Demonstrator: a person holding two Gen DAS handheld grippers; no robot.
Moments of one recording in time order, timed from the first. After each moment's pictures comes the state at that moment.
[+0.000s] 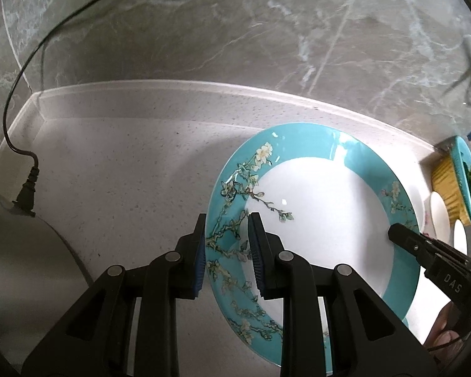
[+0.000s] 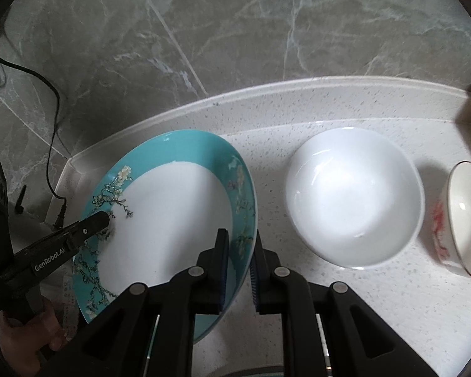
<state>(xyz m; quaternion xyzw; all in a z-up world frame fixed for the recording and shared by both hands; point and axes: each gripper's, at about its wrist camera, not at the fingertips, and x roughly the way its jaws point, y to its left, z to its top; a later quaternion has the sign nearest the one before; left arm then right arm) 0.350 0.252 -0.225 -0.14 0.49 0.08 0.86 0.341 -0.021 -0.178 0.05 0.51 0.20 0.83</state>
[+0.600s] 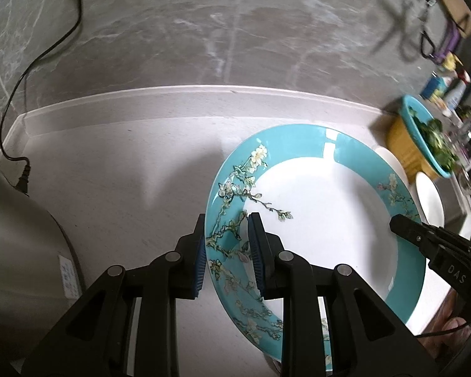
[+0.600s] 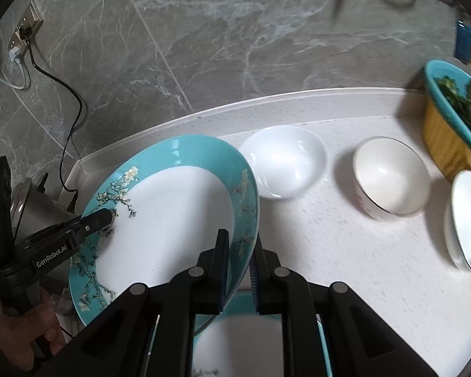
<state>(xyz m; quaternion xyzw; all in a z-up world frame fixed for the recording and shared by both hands) 0.274 0.169 -0.175 -0.10 0.47 0.00 0.87 0.251 -0.091 -0.133 0.06 0.48 0.17 0.86</state>
